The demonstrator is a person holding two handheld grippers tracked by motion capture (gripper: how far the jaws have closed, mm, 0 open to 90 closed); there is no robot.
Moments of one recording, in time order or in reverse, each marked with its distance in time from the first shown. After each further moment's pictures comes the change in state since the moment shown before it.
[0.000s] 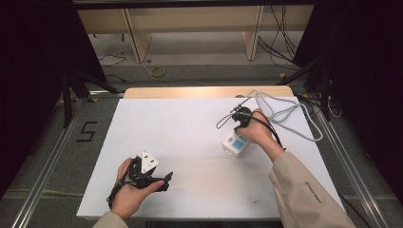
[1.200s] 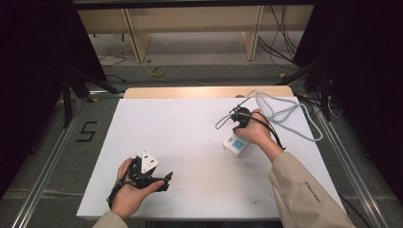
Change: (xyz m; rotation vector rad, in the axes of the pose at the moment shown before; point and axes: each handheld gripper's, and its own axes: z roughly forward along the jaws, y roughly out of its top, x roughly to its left) left arm 0.000 0.000 0.000 0.001 0.000 0.001; right arm 0.002 0.000 0.002 -0.012 0.010 -0.006
